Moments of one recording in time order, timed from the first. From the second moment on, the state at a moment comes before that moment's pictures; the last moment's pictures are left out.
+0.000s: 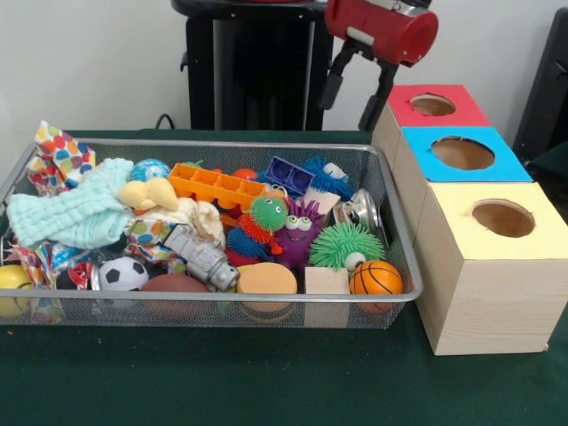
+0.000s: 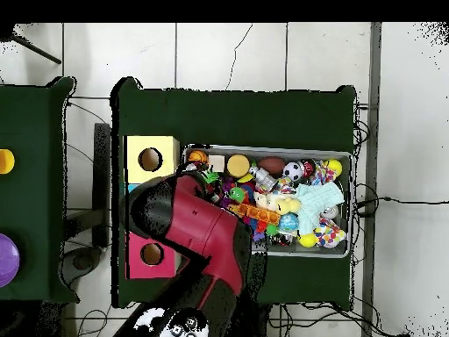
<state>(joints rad) 0.35 -0.53 -0.66 1.59 0.49 0.47 2.23</state>
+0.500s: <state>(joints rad) 0.24 -0.57 -0.57 1.60 0.29 0.36 2.23</state>
